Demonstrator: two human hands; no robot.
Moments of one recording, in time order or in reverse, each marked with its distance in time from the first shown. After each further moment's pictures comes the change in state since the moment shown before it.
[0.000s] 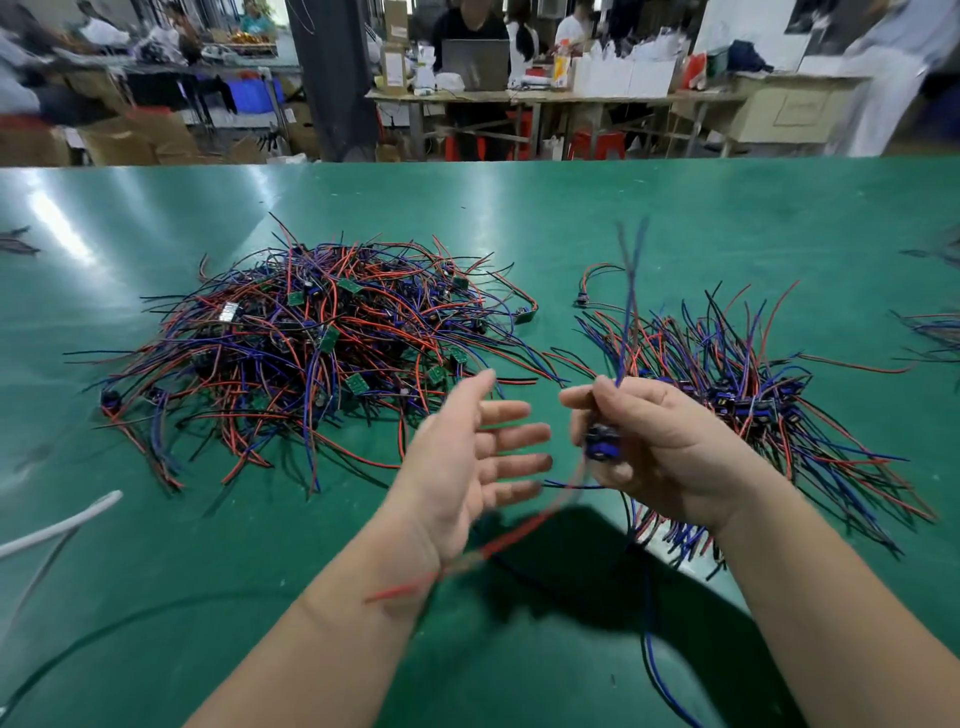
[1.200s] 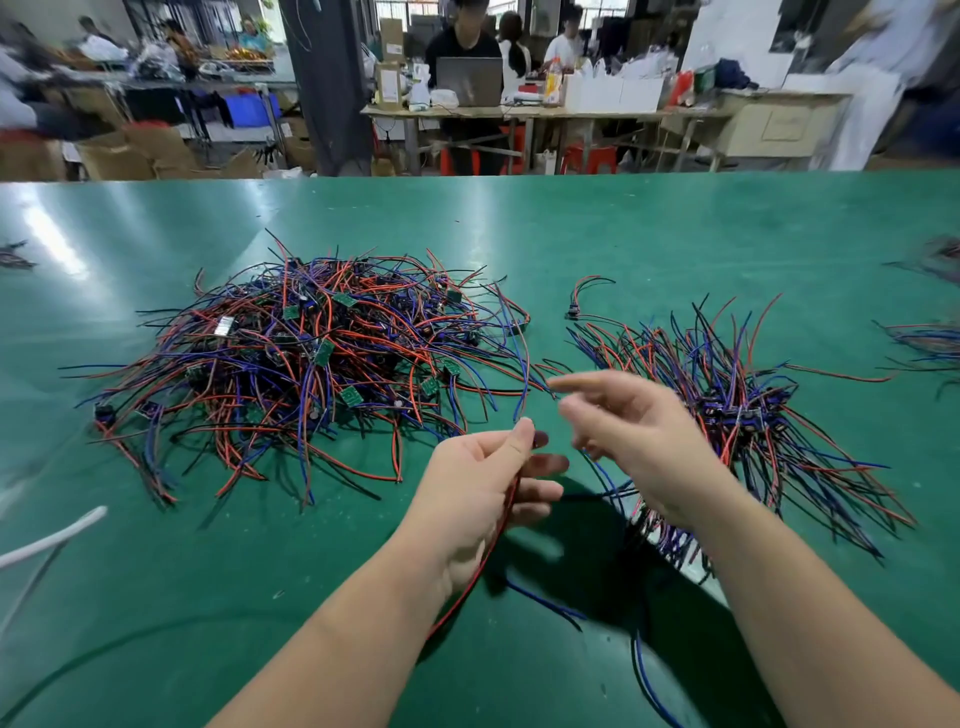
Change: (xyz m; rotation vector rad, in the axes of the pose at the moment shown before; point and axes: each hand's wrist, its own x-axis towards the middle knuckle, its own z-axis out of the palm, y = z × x) left_hand 0.002 -0.022 0.010 0.029 -0.097 0.143; right_hand 0.008 0.009 -0.005 -0.472 0.317 -0.275
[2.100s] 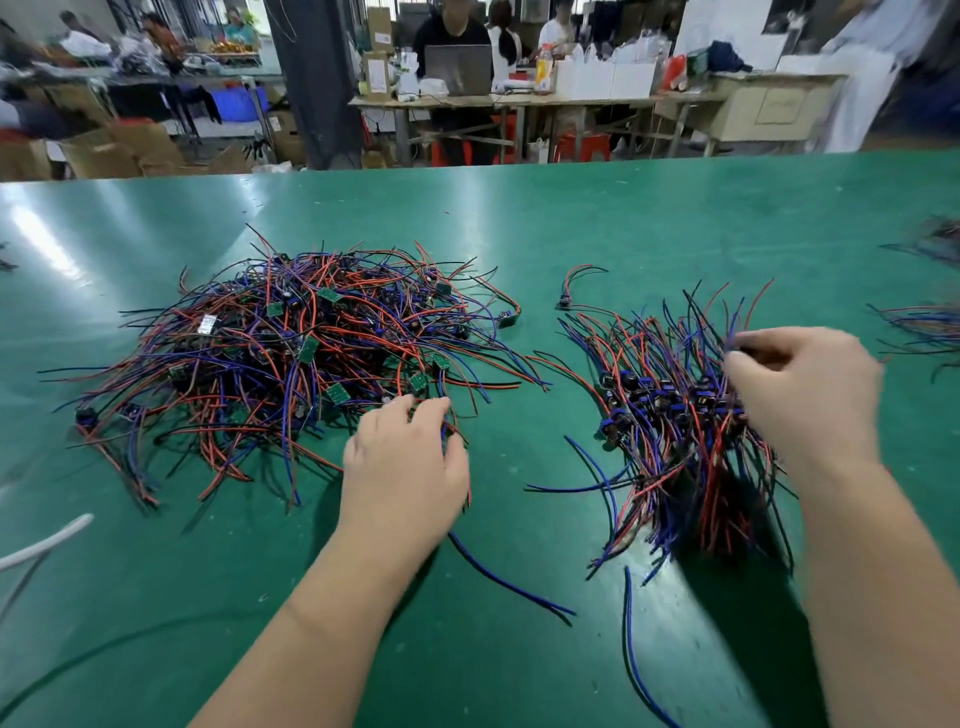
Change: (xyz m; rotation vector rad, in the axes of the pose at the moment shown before) left_hand 0.015 -0.001 -0.044 1.482 0.502 0.320; right_hand 0.008 -0.010 -0.090 -0.852 0.714 -0.019
